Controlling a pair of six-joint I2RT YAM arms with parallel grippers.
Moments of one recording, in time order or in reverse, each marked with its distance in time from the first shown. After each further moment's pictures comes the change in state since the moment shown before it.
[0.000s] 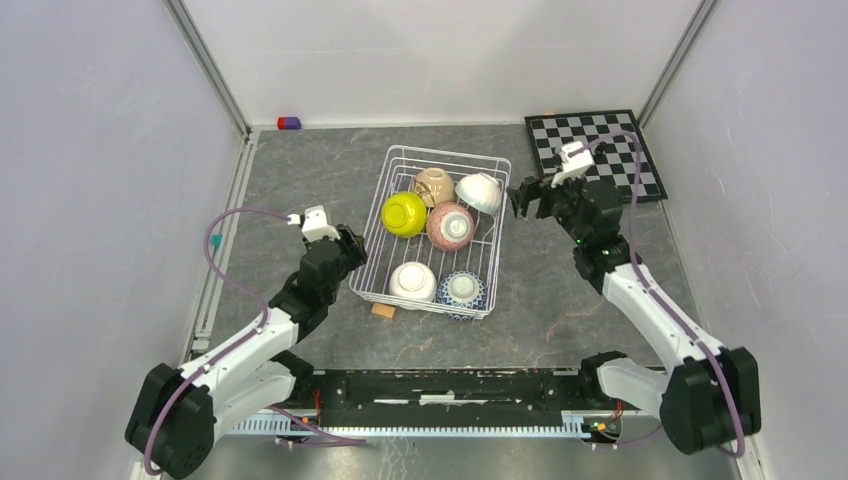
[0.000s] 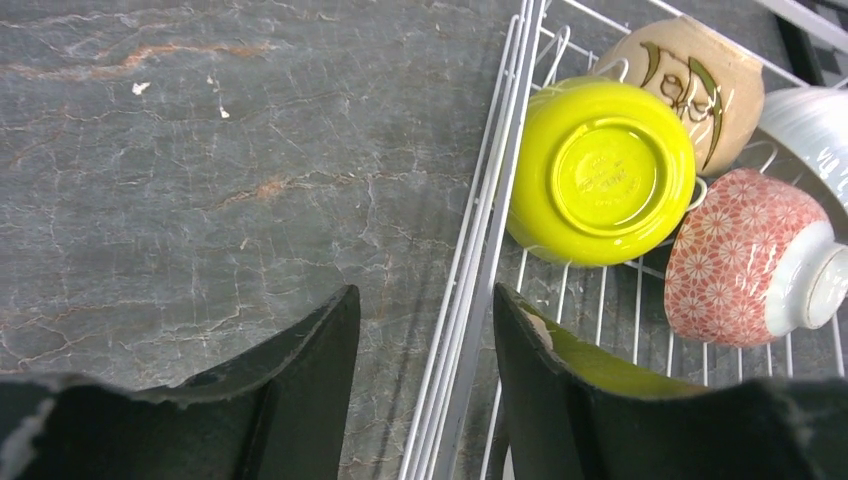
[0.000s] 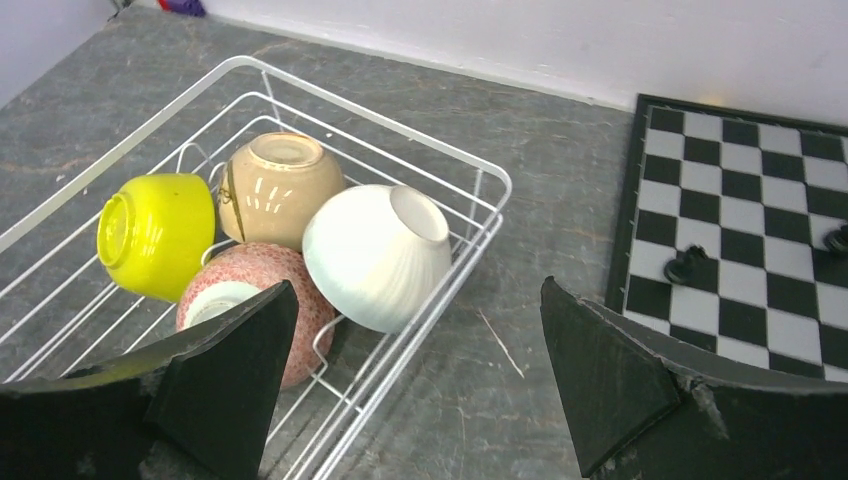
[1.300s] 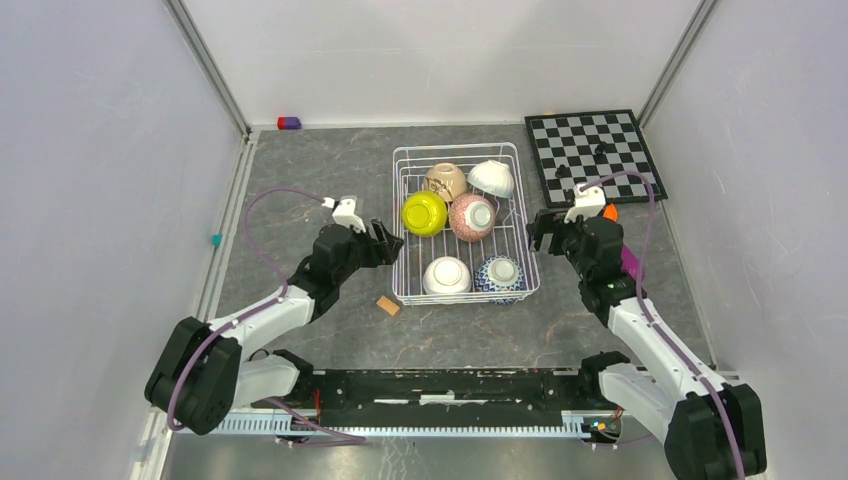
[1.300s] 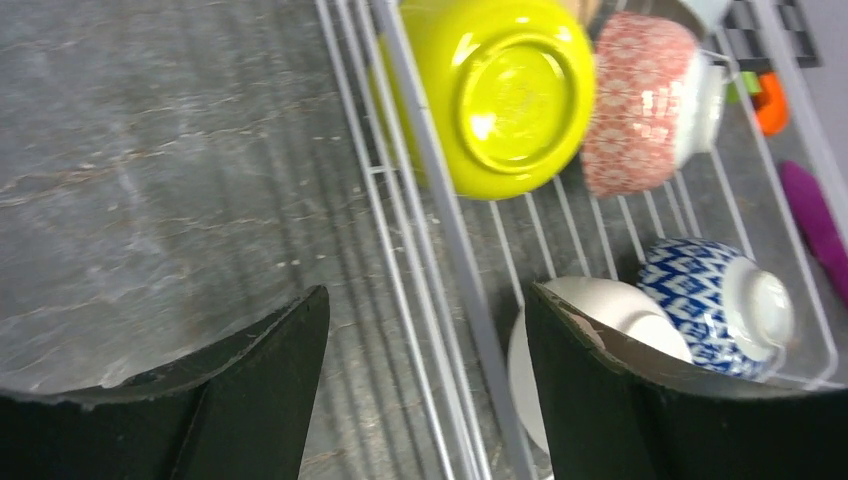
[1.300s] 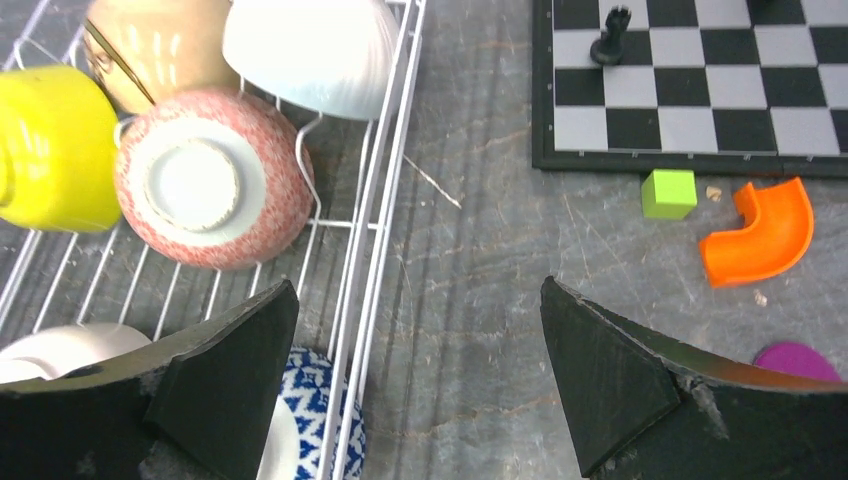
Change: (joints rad) left arm 0.027 0.238 0.058 0.192 0.481 0.007; right arm -0.015 -0.147 -0.231 -0.126 0.196 0.069
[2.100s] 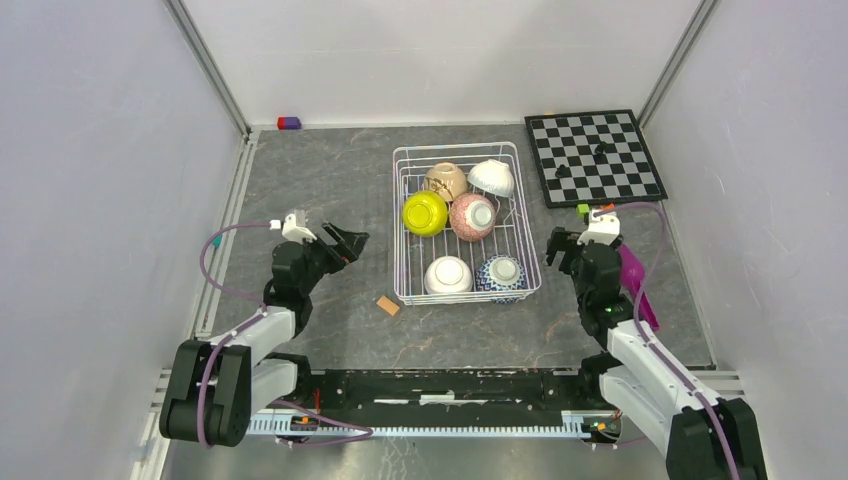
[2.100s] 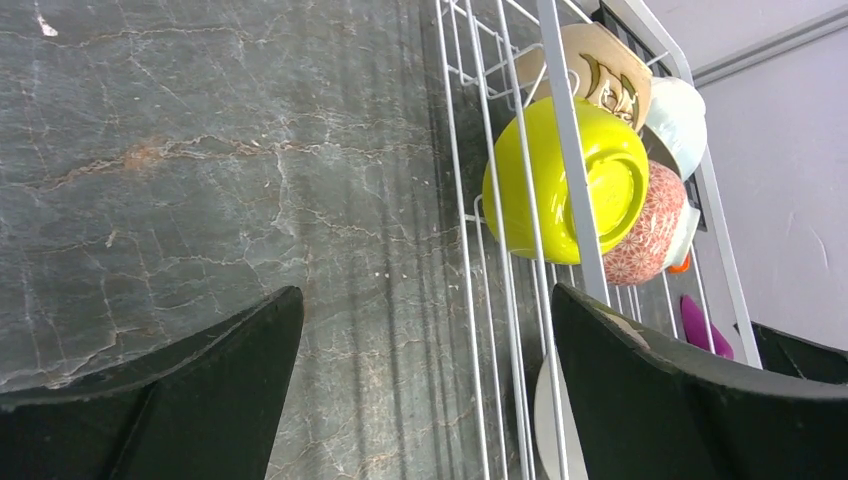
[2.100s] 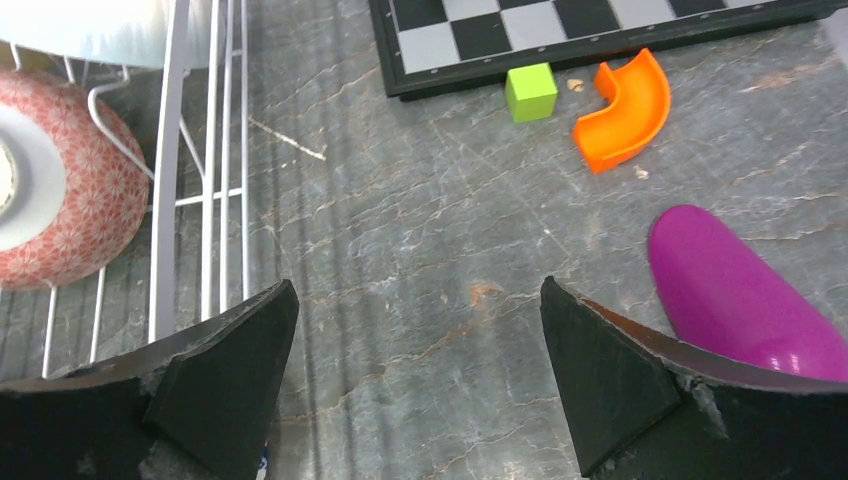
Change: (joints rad) left arm 0.370 -0.067 -0.219 0.237 0.205 -0.224; right arm 0.001 -0.103 -0.194 0.090 0.288 0.058
